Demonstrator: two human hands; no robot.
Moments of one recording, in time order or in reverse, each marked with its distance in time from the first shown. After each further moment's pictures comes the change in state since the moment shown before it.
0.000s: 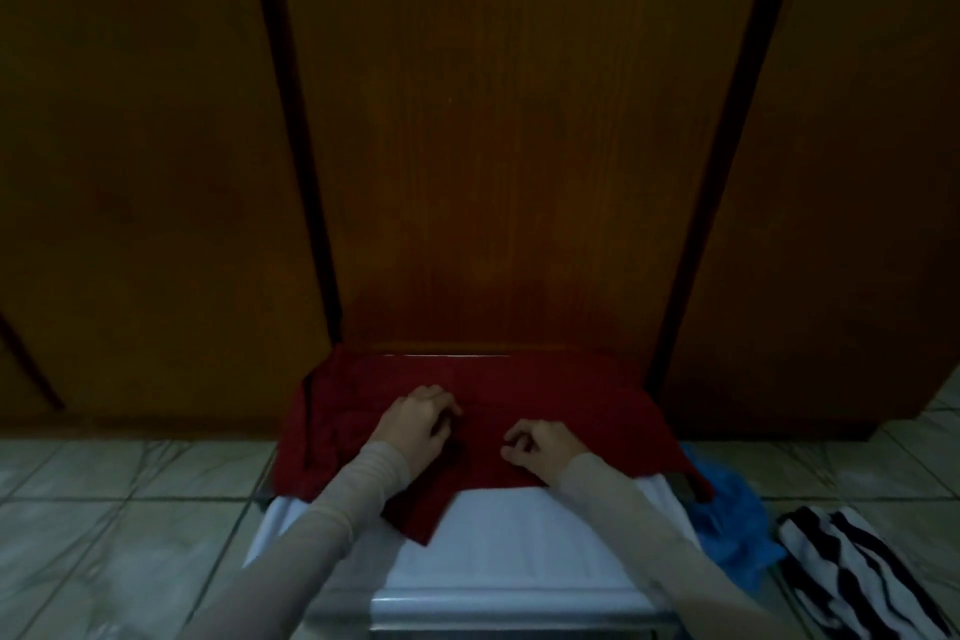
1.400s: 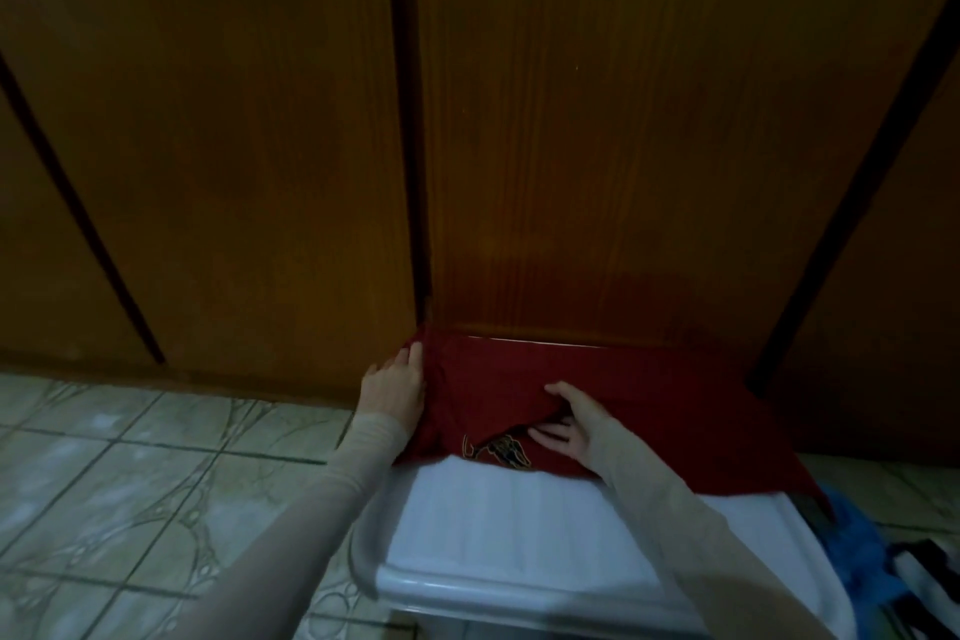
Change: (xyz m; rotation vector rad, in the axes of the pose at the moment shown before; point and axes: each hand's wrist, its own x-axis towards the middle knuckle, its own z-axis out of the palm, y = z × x) left_hand -0.029 -0.096 -0.036 0.313 0.131 -0.386; right_hand 0.022 -0.101 0.031 1.278 0.003 0.507
